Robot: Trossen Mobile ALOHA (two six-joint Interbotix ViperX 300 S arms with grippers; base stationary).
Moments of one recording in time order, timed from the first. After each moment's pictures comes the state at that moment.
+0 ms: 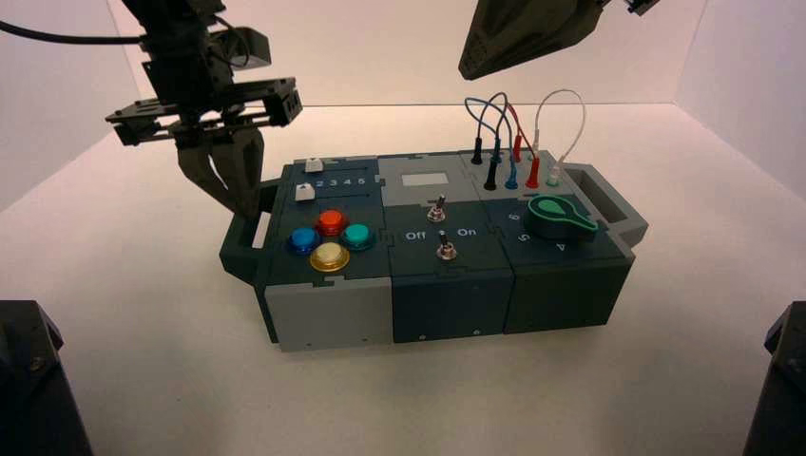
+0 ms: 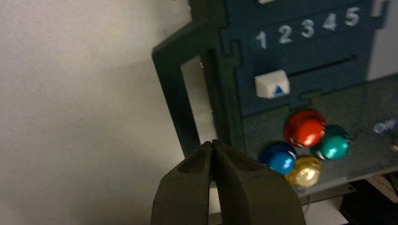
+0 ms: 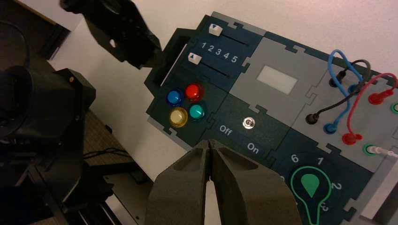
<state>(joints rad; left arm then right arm) -0.48 -0.07 0.89 -0.23 0.76 -0.19 0.81 -0.57 0.94 0.37 0.57 -0.01</state>
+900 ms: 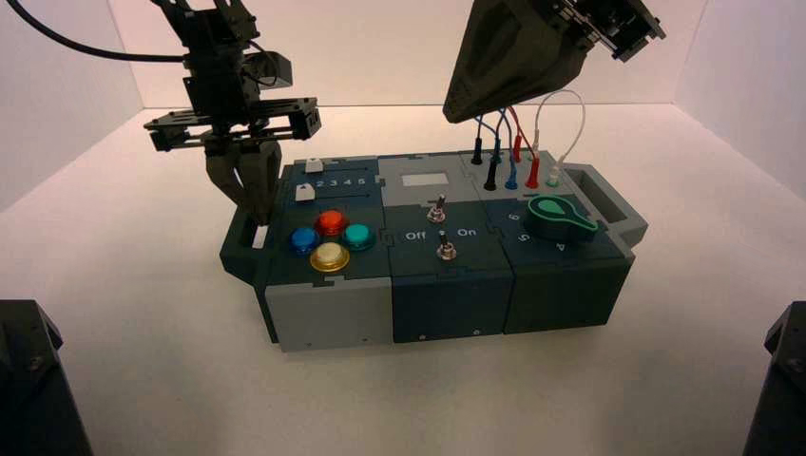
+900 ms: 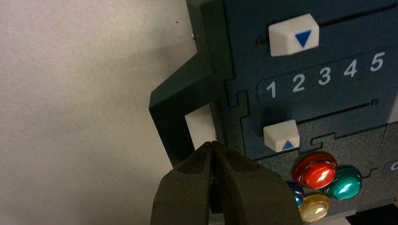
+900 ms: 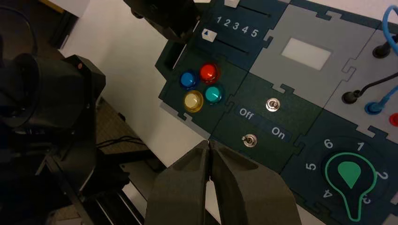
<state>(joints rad) -0.47 0.11 0.78 -0.23 0.77 -0.17 0.86 -0.53 0.97 0.47 0.54 0.00</state>
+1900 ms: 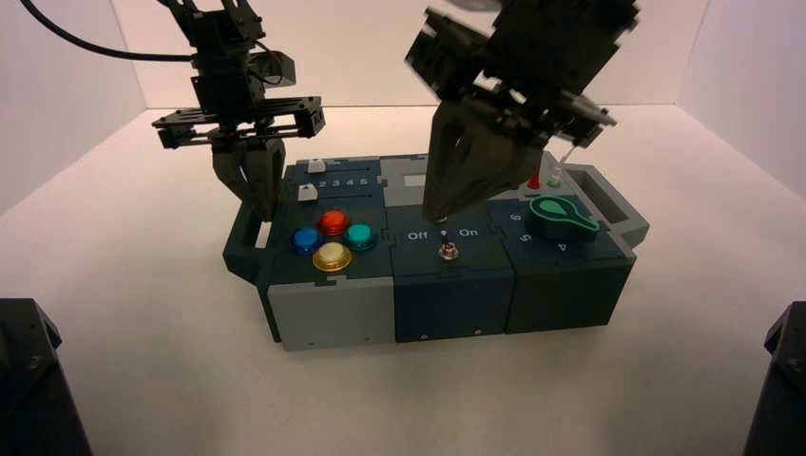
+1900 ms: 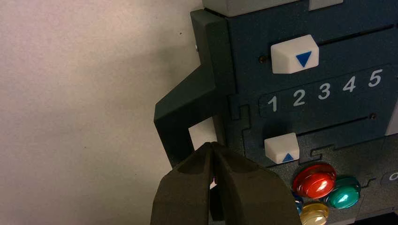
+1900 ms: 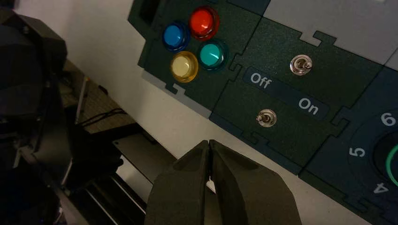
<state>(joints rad) -0.46 0.16 0.75 -0.23 0.76 -0.15 0.93 -0.26 0.96 0.55 0.51 -0.01</state>
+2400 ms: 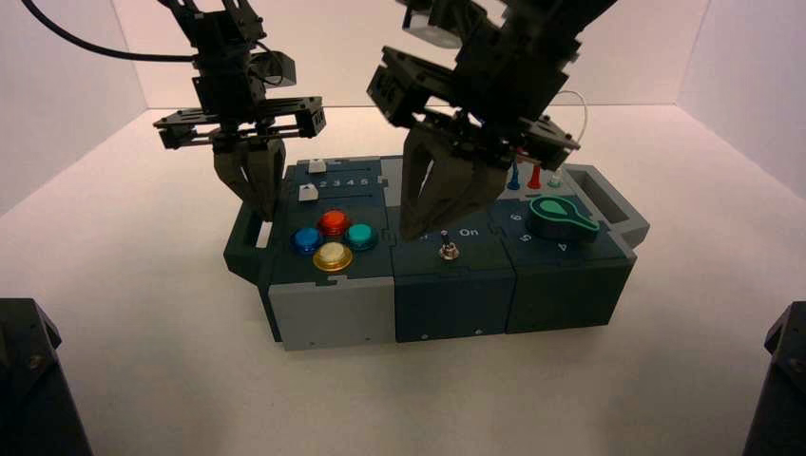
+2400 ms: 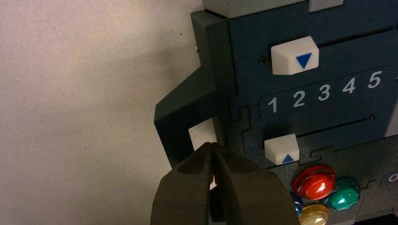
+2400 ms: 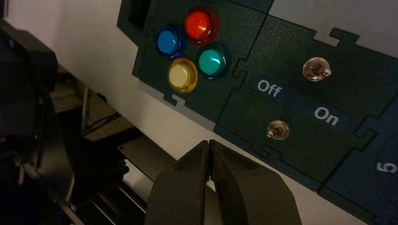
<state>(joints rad) -0.46 0.16 0.75 -0.23 0.75 -0.15 0.93 -0.13 0.90 0.62 0.49 0.01</state>
